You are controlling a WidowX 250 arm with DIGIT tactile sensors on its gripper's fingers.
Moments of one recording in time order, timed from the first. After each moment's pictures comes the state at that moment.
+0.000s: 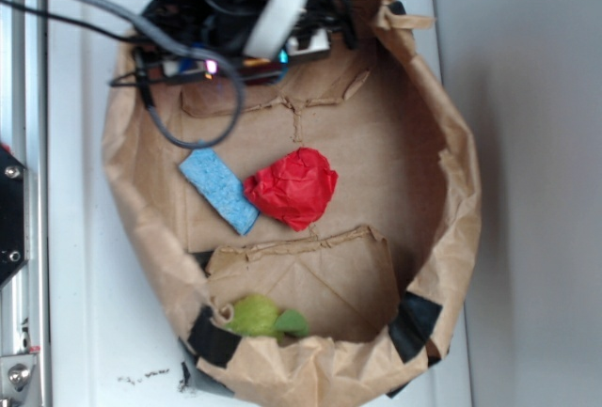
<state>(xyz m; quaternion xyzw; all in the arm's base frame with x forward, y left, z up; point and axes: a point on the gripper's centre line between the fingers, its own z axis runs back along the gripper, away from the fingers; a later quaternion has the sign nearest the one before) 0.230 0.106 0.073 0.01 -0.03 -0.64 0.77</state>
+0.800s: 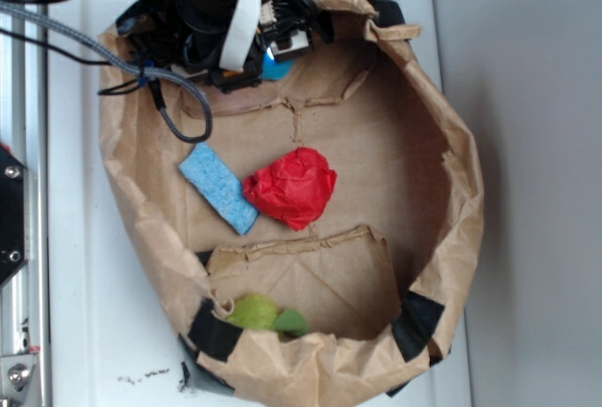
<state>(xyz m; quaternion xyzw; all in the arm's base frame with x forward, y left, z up) 0.234 0.115 0.042 0.07 -0.04 -0.62 0.78</state>
